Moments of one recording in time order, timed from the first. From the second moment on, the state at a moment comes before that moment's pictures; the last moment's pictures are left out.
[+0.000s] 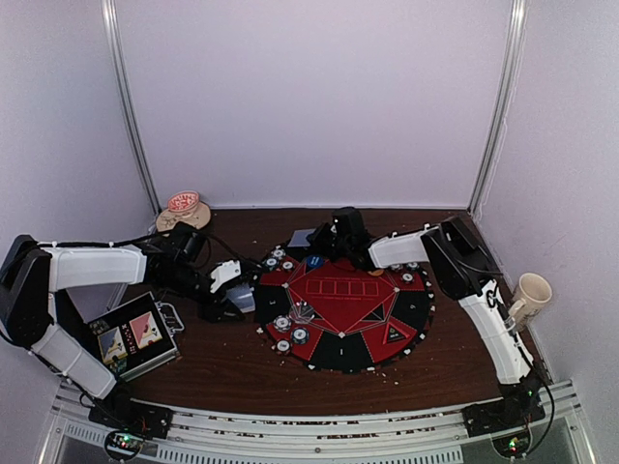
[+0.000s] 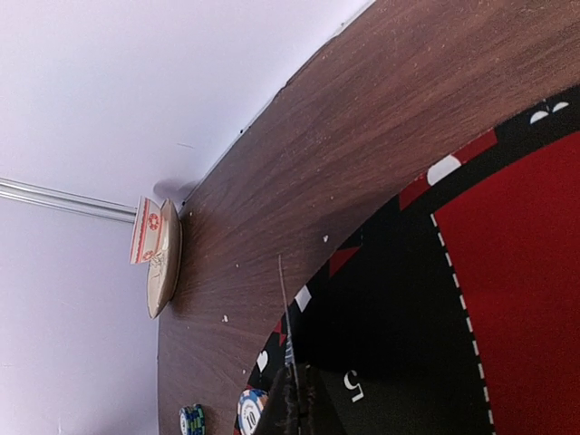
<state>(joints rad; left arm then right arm) -0.49 1.48 0.84 -0.38 0.52 0.66 0.62 2.53 1.81 0.35 -0.08 1.10</state>
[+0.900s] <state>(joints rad) -0.49 1.48 0.84 -0.38 0.52 0.67 0.61 2.50 1.90 0.03 0.02 0.96</state>
